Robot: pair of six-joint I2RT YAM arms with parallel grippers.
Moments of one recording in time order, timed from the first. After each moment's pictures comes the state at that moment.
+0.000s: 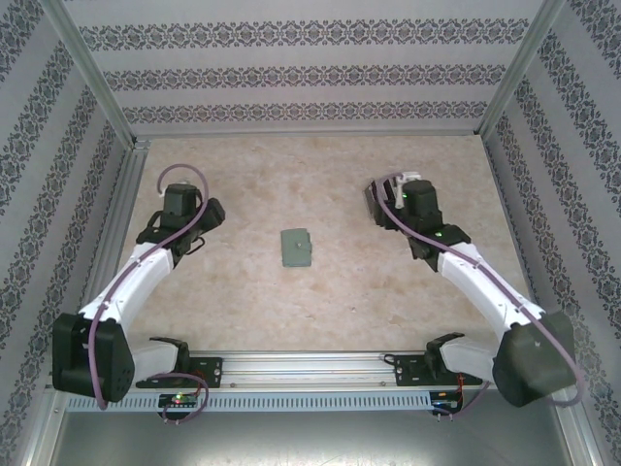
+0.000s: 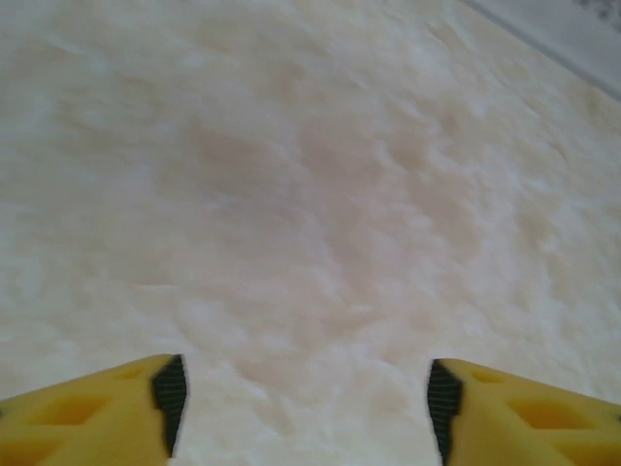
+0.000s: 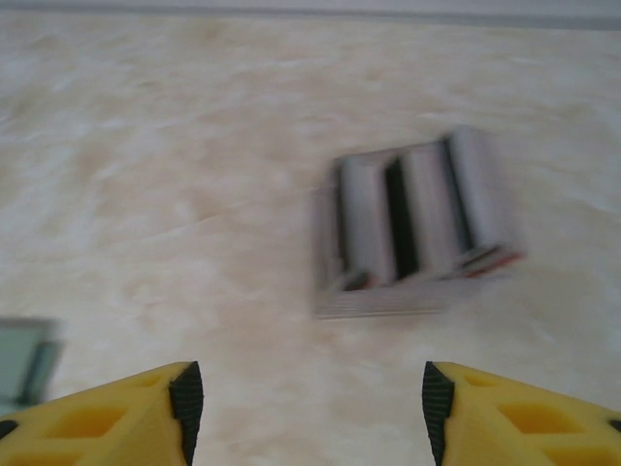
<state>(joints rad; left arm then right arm) -0.11 1.20 0.81 -0.35 -0.13 -0.58 0.27 1.17 0.81 -0.26 0.12 0.19</state>
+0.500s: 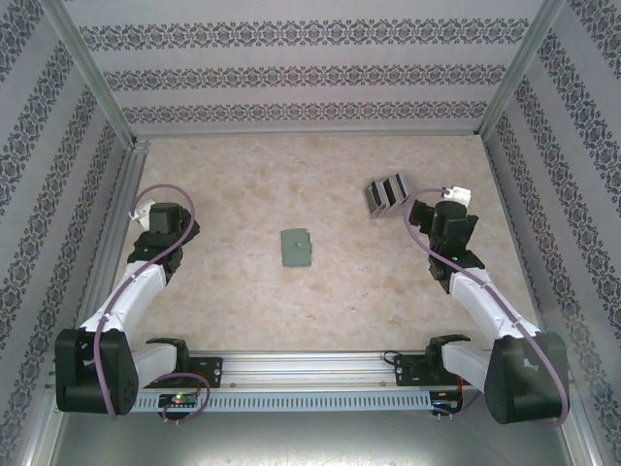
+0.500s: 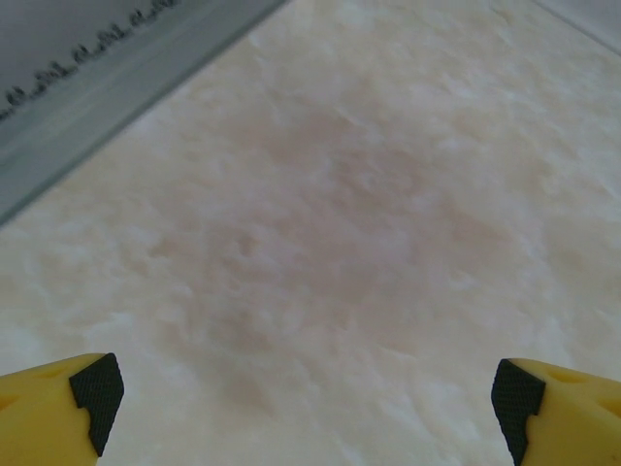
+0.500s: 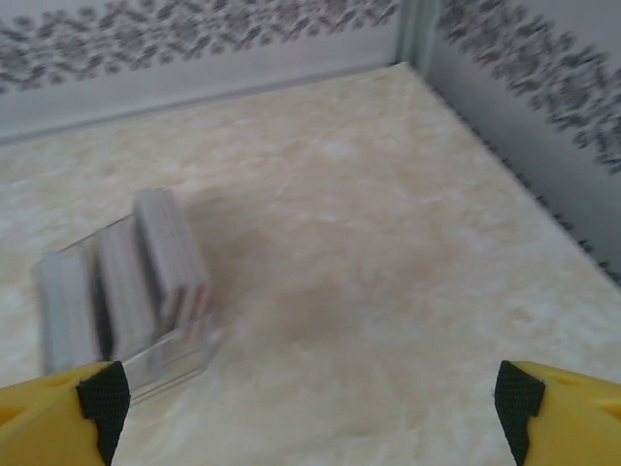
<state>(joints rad) 0.02 1.14 0.61 -0.22 -0.40 -0.56 0.07 1.11 0.53 0.12 0.37 0.21</state>
